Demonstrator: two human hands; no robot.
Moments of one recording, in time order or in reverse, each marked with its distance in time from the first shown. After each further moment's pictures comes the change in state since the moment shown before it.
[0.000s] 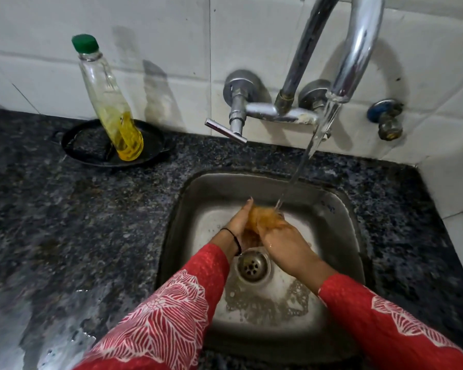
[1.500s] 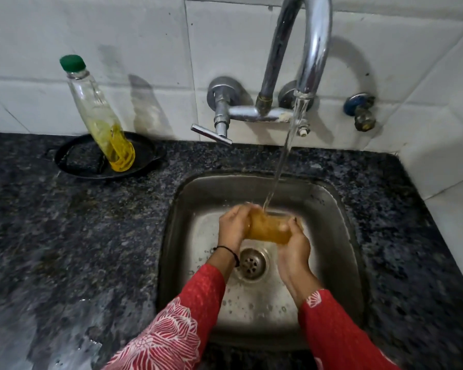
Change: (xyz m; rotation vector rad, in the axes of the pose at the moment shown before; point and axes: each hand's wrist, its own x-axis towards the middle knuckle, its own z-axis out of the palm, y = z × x) left_hand -0.053 -0.014 0.022 0.197 0.236 0.519; right_hand -0.028 -0.008 0.024 1.618 0.644 1.056
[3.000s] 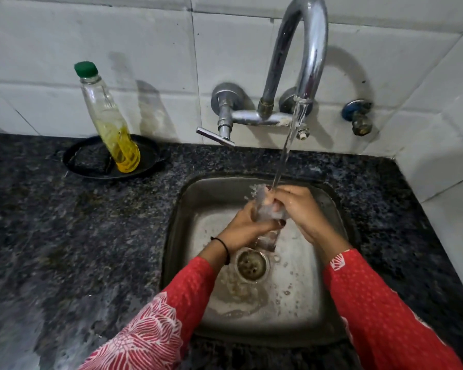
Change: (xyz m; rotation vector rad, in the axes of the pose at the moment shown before) left_hand -0.034 0.040 -0.001 0.238 -0.468 0.031; right_hand -0.014 -0.092 0.034 -0.670 -0.452 -0.310
